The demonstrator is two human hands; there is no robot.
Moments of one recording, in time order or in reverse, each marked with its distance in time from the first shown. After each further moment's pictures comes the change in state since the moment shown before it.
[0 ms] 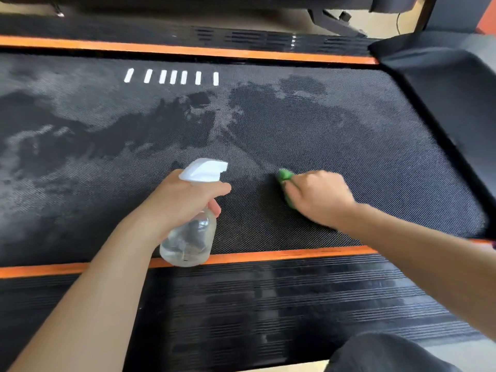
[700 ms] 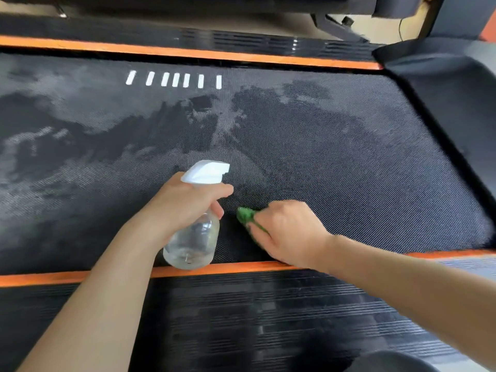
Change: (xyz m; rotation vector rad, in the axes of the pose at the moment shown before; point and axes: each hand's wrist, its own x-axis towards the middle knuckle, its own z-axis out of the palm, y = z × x) left_hand 0.010 0.000 0.000 -0.049 -0.020 0.035; right_hand -0.017 -0.055 0.005 0.199 0.099 -0.332
